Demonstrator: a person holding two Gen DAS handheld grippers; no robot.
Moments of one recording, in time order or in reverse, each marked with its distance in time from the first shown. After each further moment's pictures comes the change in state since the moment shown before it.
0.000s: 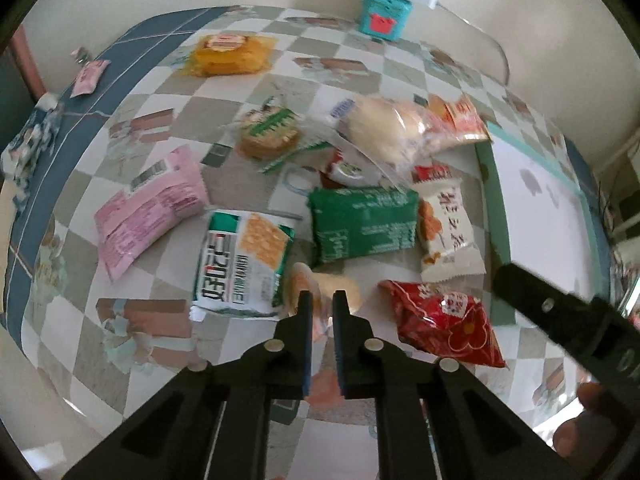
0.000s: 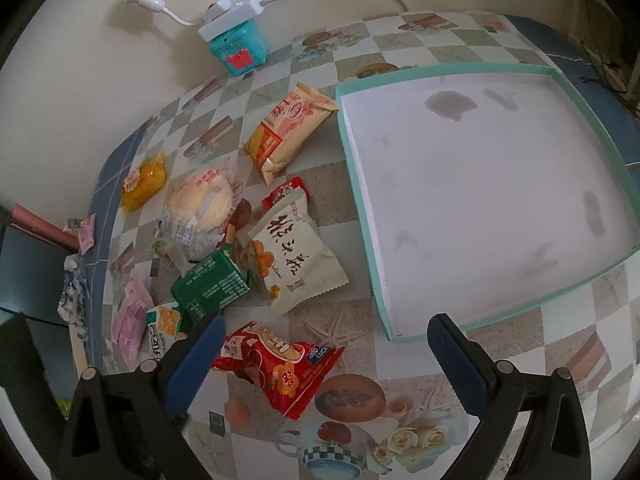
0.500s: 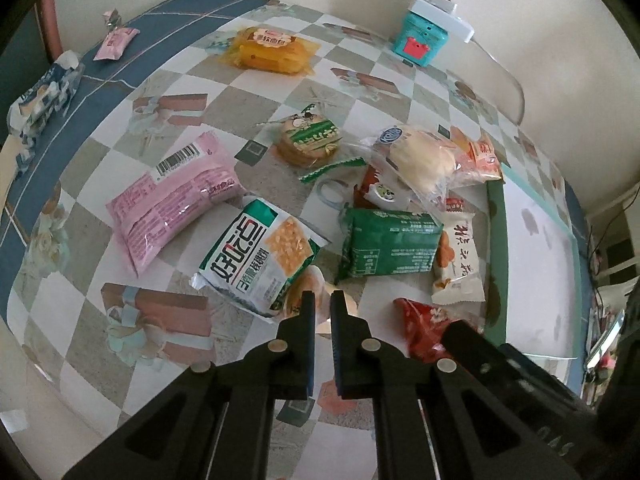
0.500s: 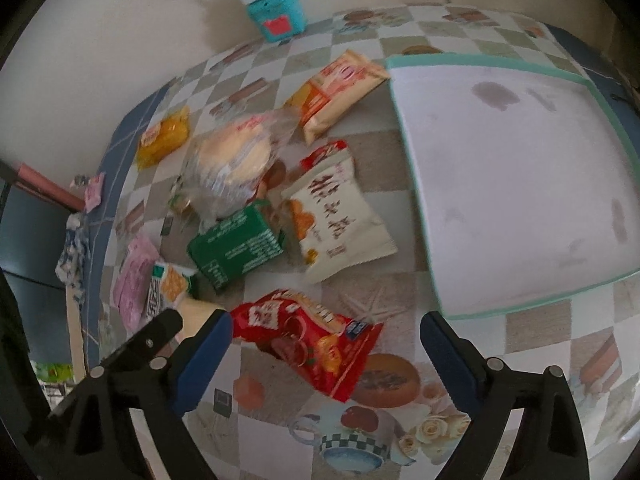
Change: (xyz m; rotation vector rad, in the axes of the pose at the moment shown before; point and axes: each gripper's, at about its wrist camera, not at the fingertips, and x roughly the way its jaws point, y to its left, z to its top) left arm -0.004 0.031 0.002 -0.127 -0.006 -0.054; right arm 0.017 0.030 -0.015 -0.117 0.064 0.016
